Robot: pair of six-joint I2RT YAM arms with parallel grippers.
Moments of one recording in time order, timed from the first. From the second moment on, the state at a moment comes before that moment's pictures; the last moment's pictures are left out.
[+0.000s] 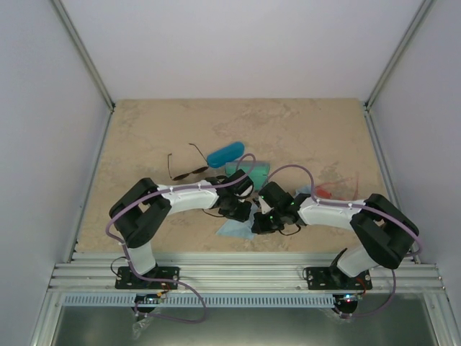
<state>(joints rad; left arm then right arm) -0.88 1.77 1.00 -0.43 0.24 -0.51 0.83 1.52 0.64 -0.28 -0.36 0.62</state>
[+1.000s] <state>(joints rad) -0.73 1.68 1.02 -0.60 0.00 -0.45 0.82 1.52 0.71 -0.40 -0.21 0.63</state>
